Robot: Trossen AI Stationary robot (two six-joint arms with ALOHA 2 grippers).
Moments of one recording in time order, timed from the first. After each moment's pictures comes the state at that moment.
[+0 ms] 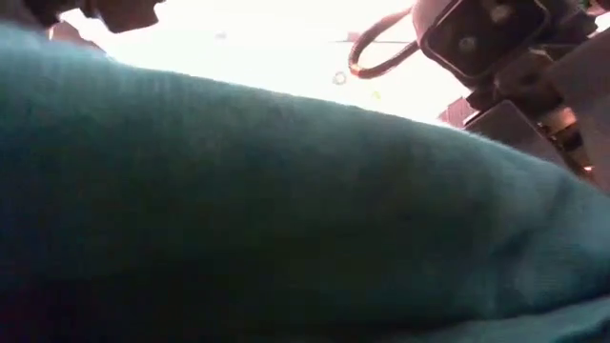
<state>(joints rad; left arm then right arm) -0.66 1.82 0.91 0.23 0.22 -0.73 0.47 1.95 0.97 0.14 -0.47 0.18</state>
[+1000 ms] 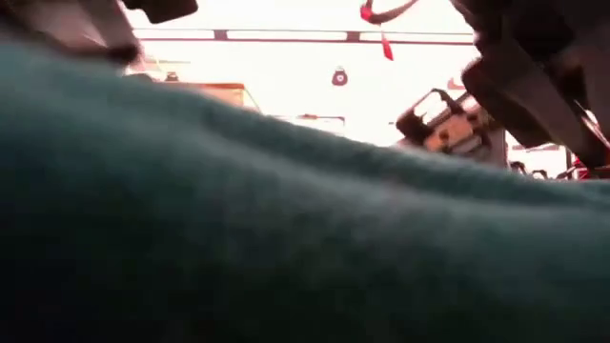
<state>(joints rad) -0.65 1.89 0.91 0.49 0.11 -0.78 0.51 1.88 0.97 0.12 -0.35 0.21</state>
